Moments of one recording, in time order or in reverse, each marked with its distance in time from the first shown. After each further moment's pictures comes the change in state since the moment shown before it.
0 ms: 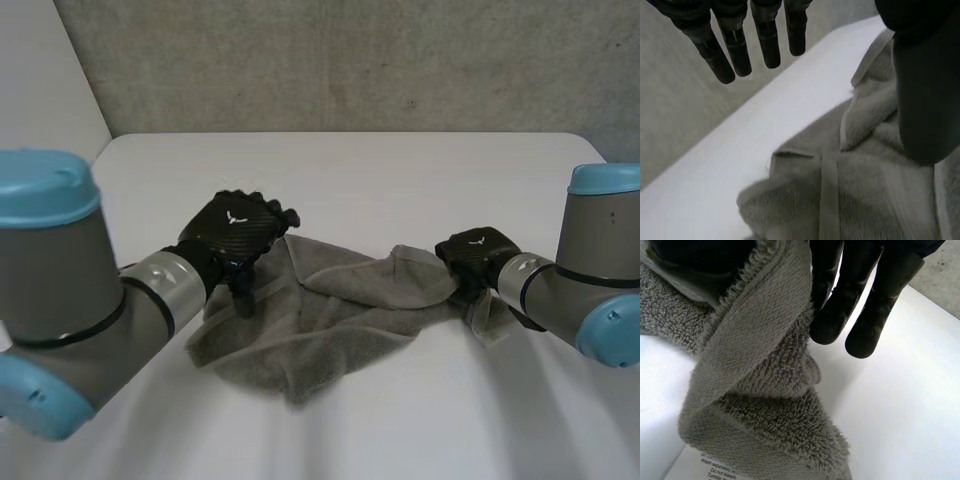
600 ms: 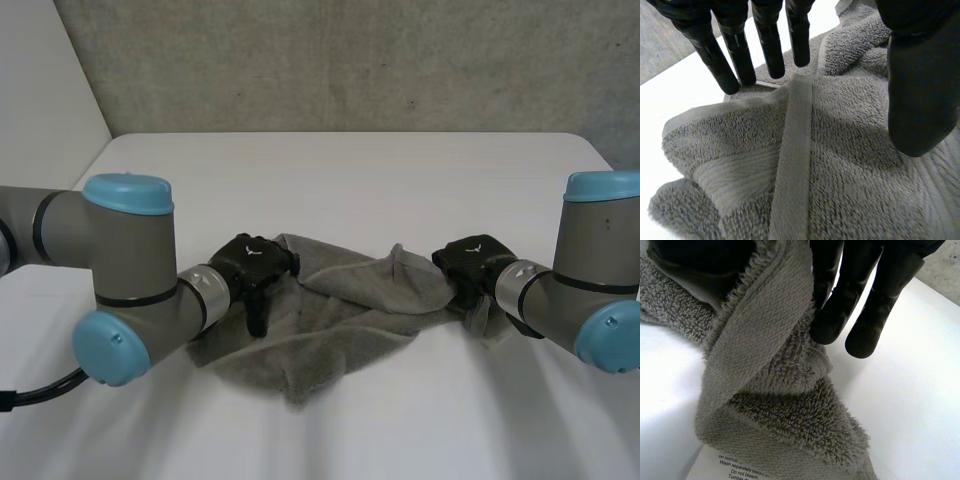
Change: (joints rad) left arm 0.033 -0.338 0.220 -0.095 0.040 -0.004; right arm 0.002 0.008 0.020 -0.004 -0.010 -0.002; left_hand 0.132 0.124 0.129 0.133 0.130; right_hand 0.000 0.000 0.000 0.000 0.000
